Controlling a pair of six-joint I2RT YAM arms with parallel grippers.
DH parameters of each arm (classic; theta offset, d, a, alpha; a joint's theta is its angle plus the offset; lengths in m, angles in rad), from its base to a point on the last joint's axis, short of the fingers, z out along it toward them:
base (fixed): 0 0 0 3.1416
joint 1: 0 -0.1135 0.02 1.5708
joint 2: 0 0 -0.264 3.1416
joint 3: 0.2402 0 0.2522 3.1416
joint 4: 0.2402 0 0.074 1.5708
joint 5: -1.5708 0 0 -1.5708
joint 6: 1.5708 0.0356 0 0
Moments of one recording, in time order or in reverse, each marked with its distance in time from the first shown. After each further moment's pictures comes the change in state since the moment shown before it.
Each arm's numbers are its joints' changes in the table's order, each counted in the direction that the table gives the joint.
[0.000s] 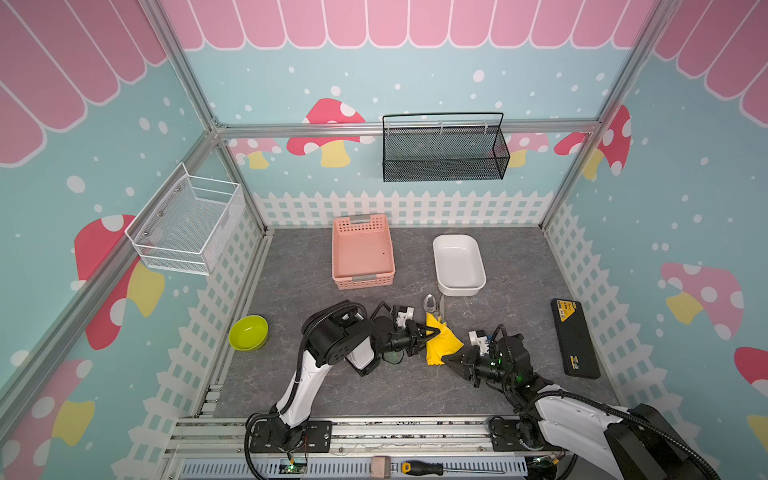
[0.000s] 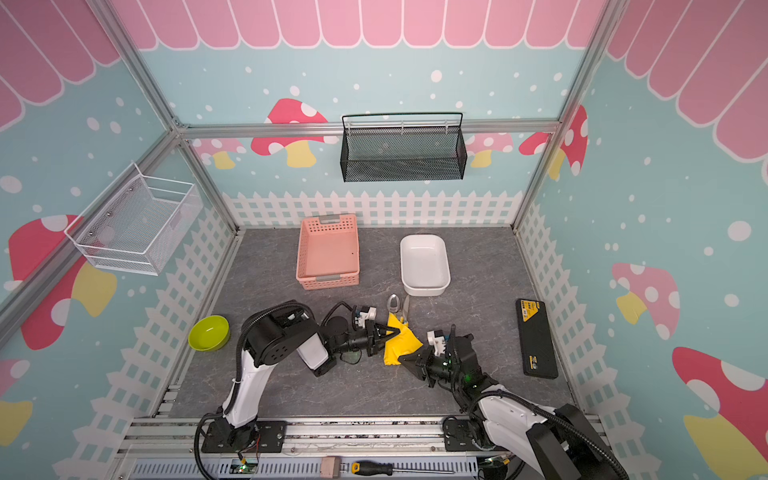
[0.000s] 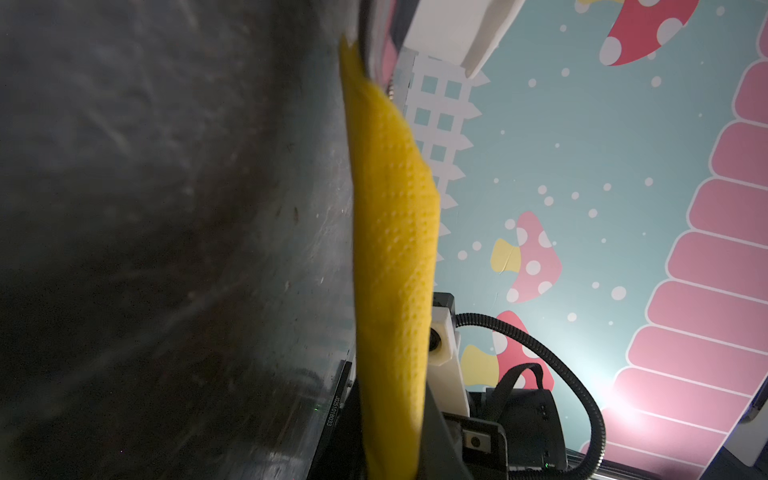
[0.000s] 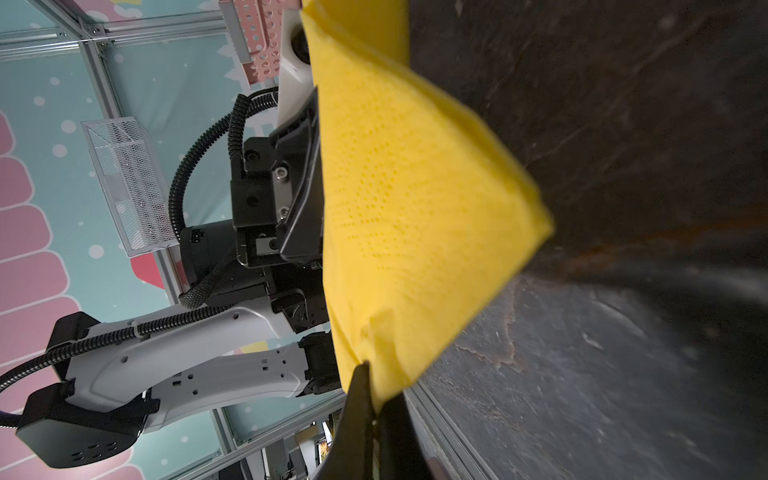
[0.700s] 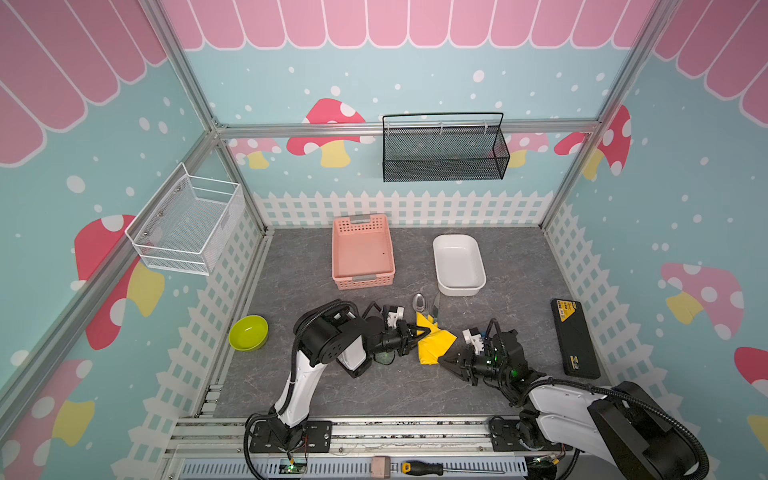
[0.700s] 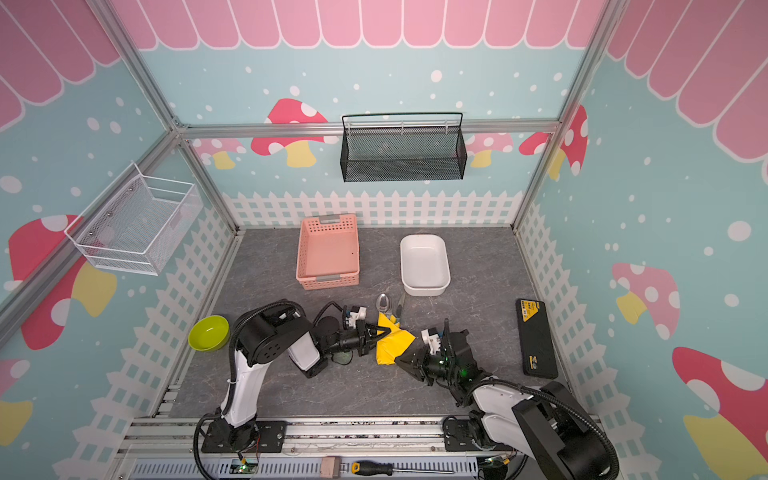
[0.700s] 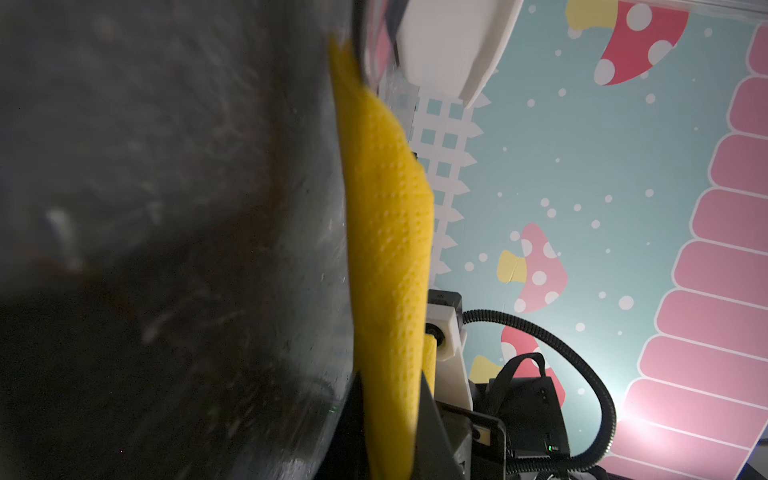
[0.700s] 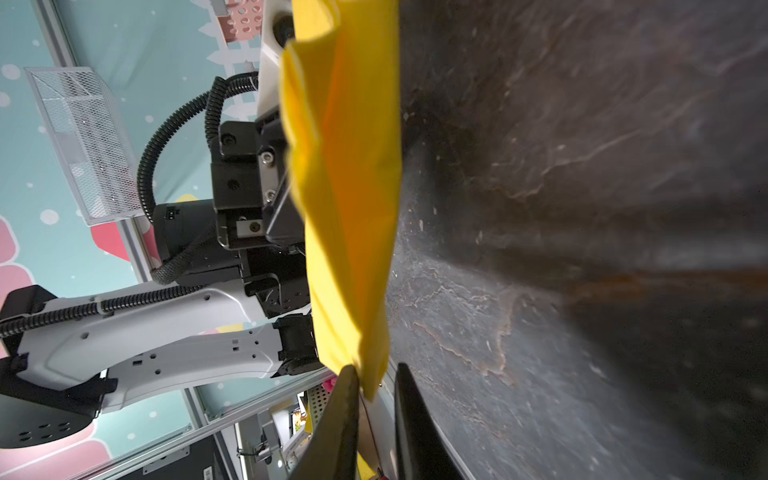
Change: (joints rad) left arm -0.068 -0.051 -0.089 -0.002 0.002 0.051; right arm 0.000 0.139 0.040 -0.014 0.063 -0.122
